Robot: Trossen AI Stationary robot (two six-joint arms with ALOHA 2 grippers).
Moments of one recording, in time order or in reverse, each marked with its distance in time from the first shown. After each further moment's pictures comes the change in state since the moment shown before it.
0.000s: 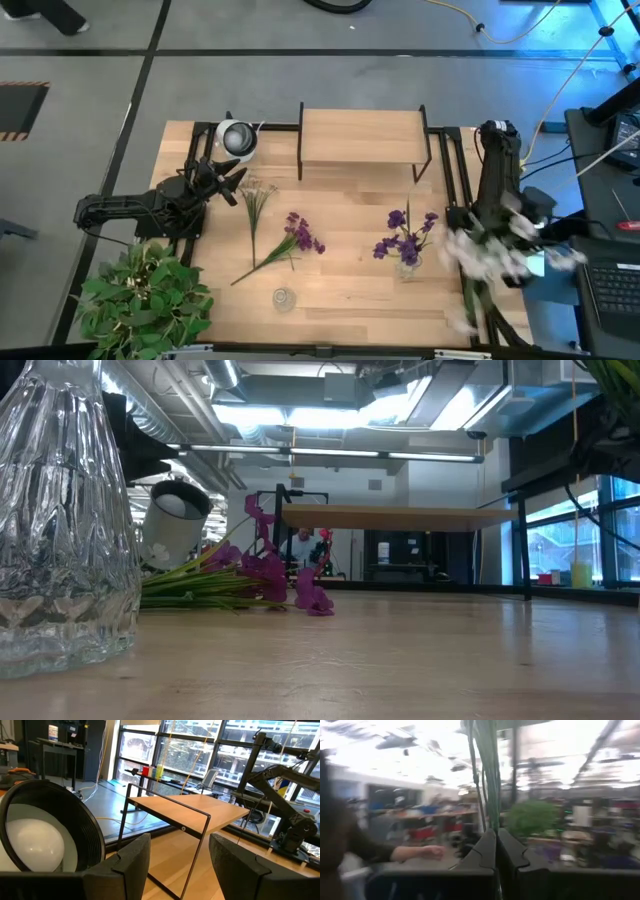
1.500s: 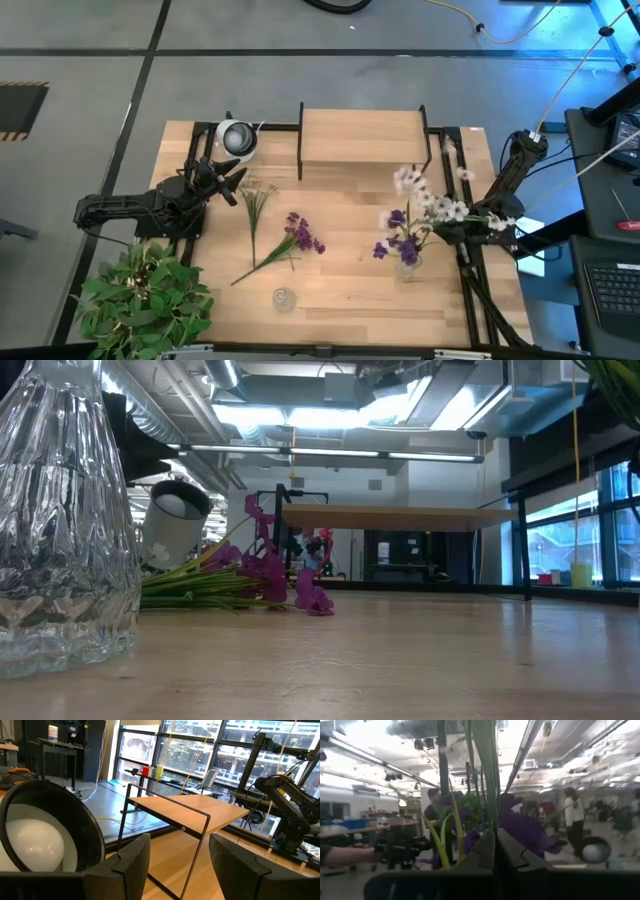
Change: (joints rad) left arm 0.000 0.000 0.000 0.000 0.000 0.000; right arm -0.453 -0.039 -0.290 0.220 -0.110 0.152
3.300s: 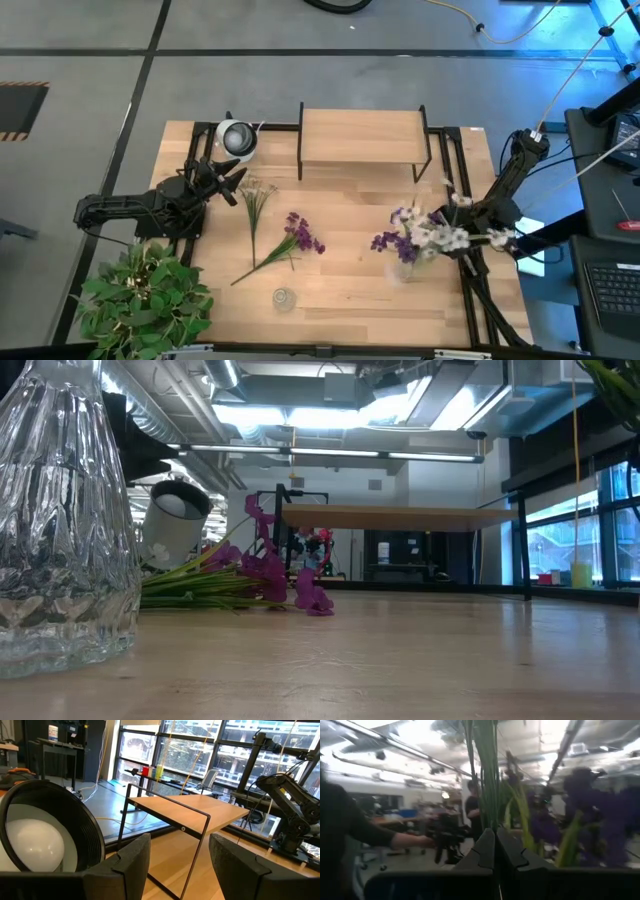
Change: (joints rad) left arm 0.000 0.000 0.000 0.000 0.000 0.000; right arm 0.005 0.038 0.000 -0.103 -0.194 0.154
